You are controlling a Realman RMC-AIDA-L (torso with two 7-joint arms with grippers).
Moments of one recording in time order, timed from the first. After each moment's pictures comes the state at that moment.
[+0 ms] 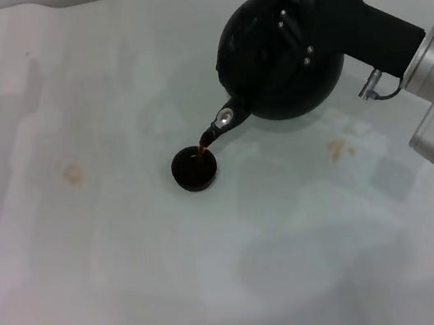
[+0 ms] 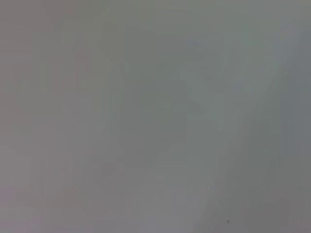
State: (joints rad) left arm -0.41 -2.09 1.34 0.24 0.25 1.07 -0.79; right arm 0.45 2.02 -2.05 -0.34 -0.06 -1.21 -0.24
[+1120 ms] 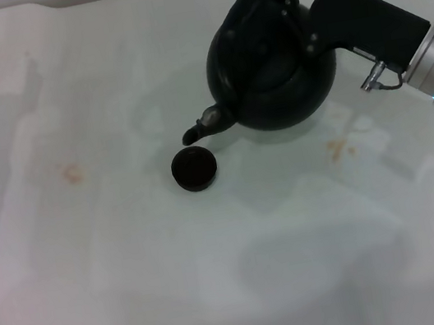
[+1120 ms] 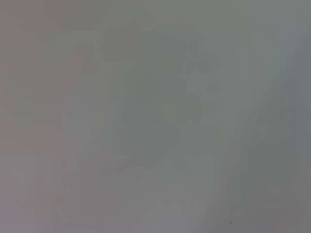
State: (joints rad) left arm -0.41 -2.08 1.34 0.24 0.25 1.07 -0.79; right arm 0.45 2.02 -2.04 -0.34 -0.05 -1.21 0.11
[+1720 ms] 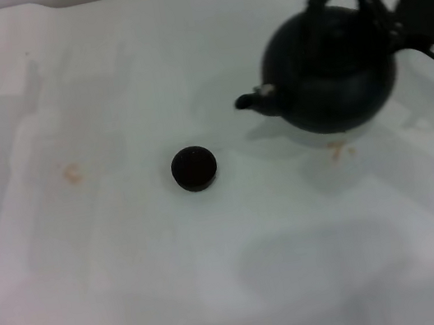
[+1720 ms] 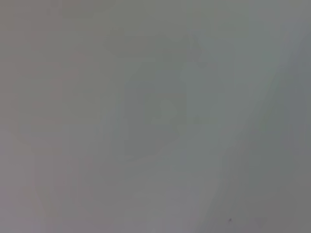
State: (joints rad) left arm -0.40 -2.08 1.34 0.24 0.25 1.07 -0.79; right arm 0.39 2.00 -1.91 -0.16 -0.05 -1.35 0.47
